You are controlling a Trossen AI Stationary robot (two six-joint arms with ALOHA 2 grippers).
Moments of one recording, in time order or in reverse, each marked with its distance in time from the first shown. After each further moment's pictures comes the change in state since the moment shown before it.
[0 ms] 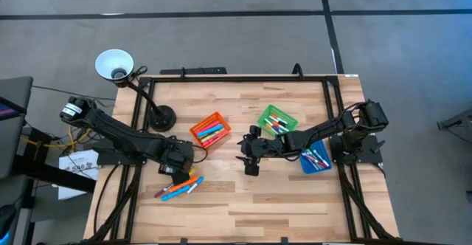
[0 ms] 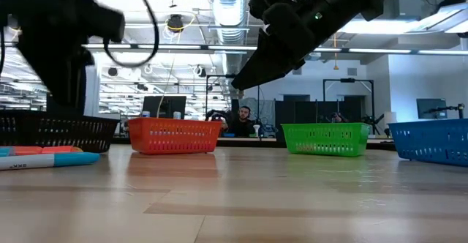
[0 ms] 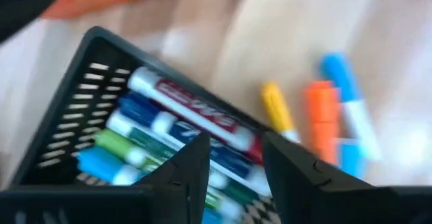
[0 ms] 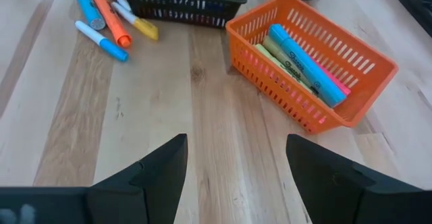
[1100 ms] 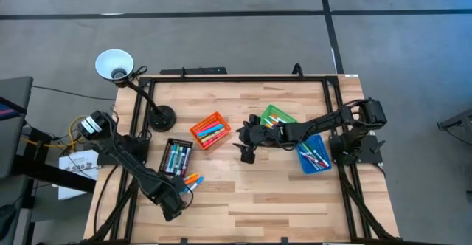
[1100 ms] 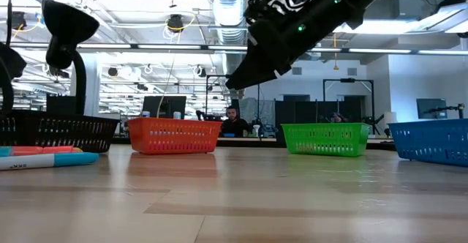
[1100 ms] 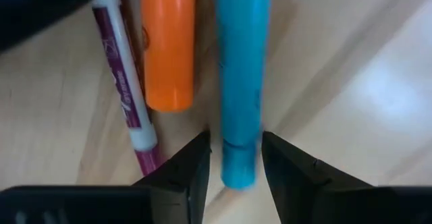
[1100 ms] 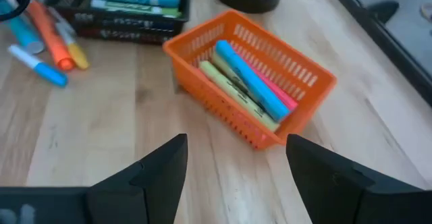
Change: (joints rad) left arm -0.400 0.328 0.059 0.112 0.313 -0.578; right arm -0.100 0.000 0.000 0.058 0.000 -0.056
